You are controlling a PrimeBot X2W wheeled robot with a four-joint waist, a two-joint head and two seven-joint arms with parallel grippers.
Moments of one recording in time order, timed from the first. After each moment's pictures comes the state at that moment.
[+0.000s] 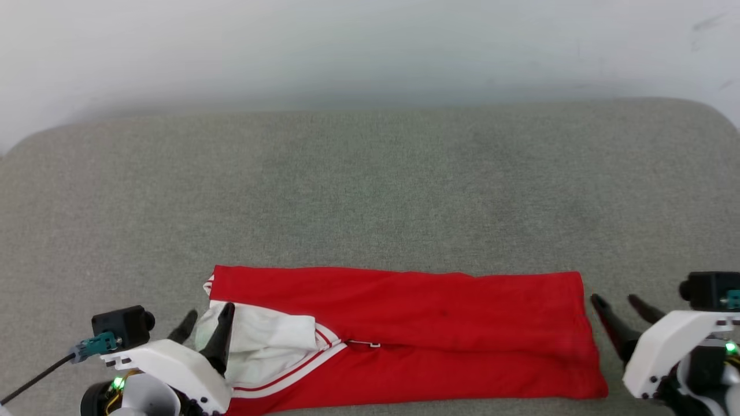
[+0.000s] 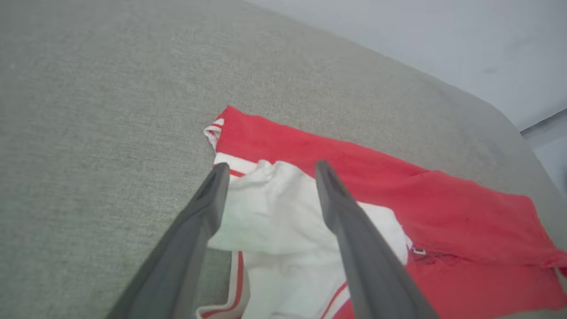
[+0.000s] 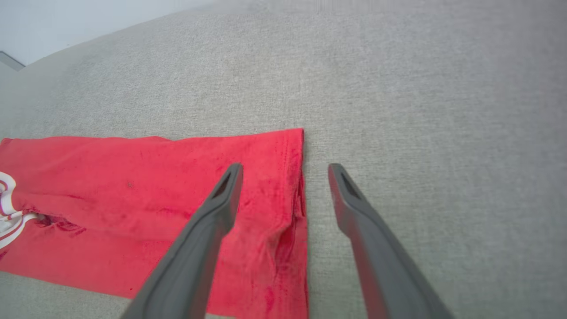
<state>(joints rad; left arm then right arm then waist) -0.08 0.49 -0.39 0.10 -0.94 0.19 0.05 -0.08 -0.24 -0.01 0.14 0.47 0.13 0.41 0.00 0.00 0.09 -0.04</state>
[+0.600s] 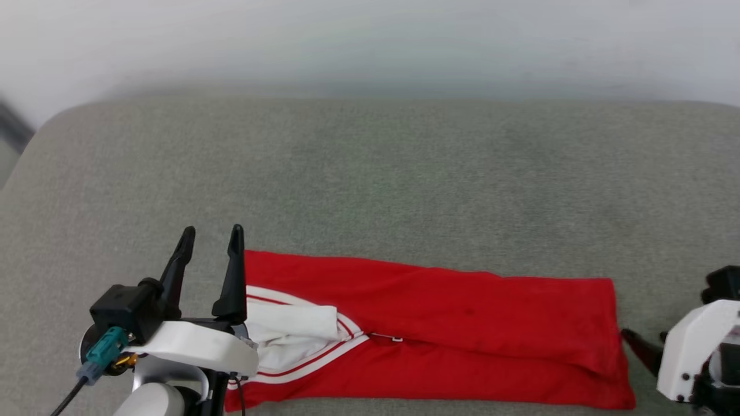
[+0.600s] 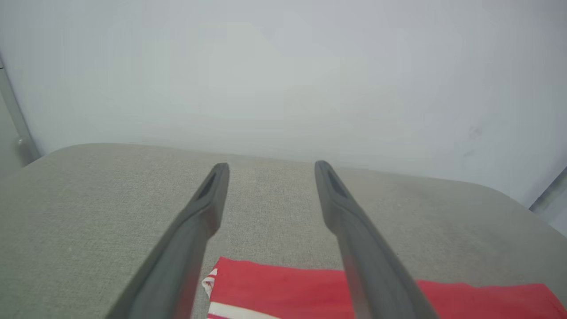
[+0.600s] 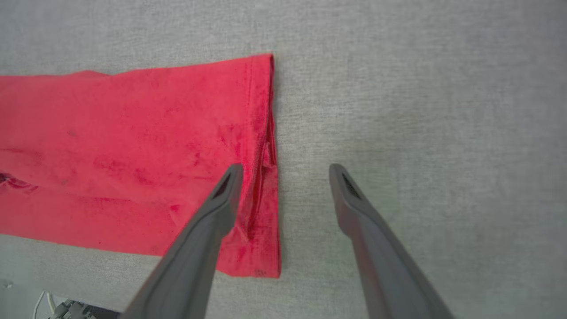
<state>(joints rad) -0.13 0.45 -0.41 -0.11 -0.67 0.31 -0.22 -0.09 -0.26 -0.16 0.09 0.43 0.13 0.82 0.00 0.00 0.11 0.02</state>
